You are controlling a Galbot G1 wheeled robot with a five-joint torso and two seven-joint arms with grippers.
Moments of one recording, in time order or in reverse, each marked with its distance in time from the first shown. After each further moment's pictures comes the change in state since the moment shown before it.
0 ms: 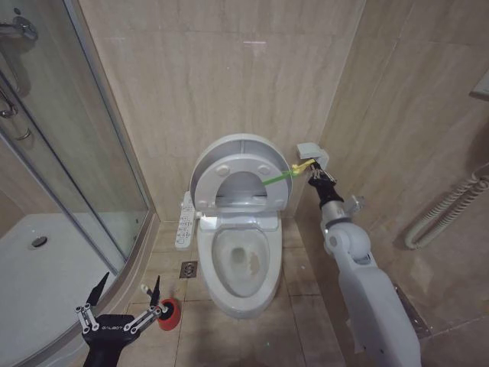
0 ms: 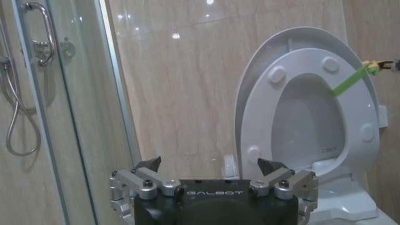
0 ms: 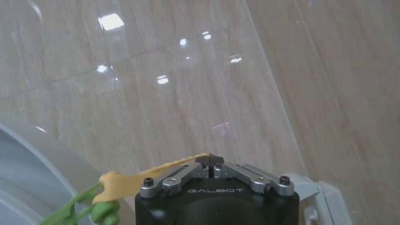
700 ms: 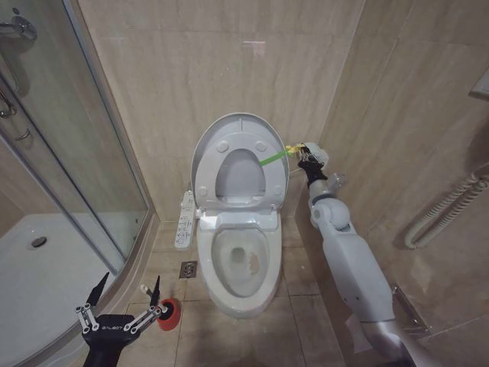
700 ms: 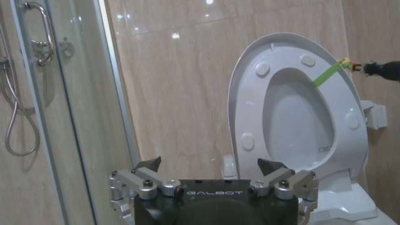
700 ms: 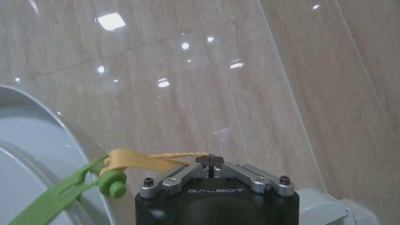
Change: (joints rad) left arm 0.000 0.000 0.000 0.000 0.000 0.000 0.000; right arm 0.239 0.007 -0.104 -0.275 -0.023 0.084 0.005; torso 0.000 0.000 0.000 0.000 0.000
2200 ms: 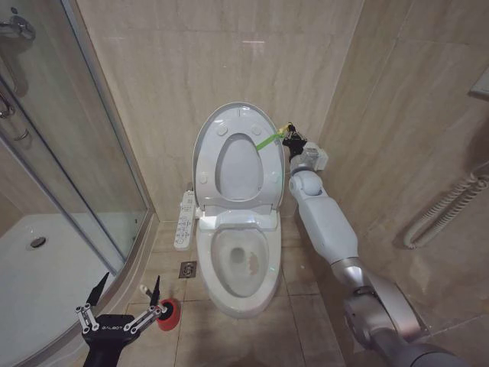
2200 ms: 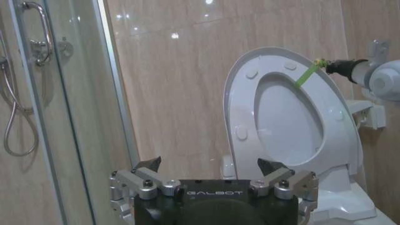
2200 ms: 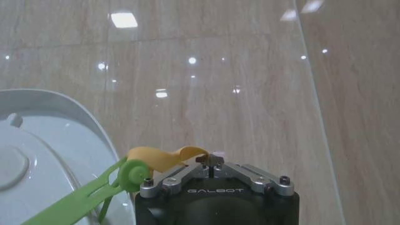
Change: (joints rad) left arm 0.000 0.000 0.000 0.000 0.000 0.000 0.000; right arm 0.335 0.077 -0.132 -0.428 -0.223 0.176 0.047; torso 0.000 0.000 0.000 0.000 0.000
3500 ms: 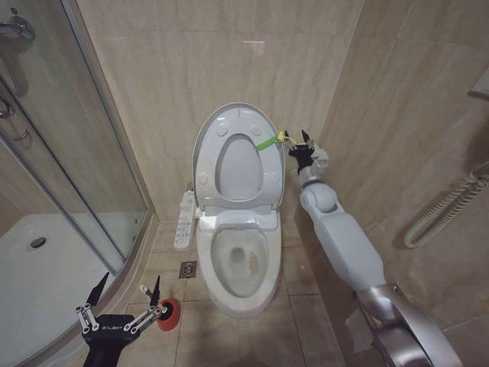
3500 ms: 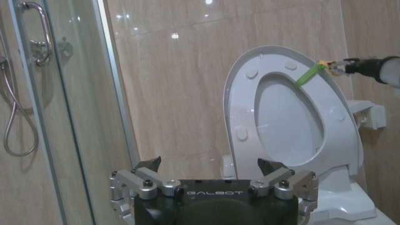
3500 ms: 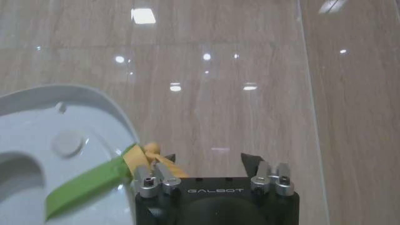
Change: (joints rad) left arm 0.000 0.000 0.000 0.000 0.000 0.000 0.000; right arm -0.217 -0.164 -0.052 0.327 0.091 -0.088 0.026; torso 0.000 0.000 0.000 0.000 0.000
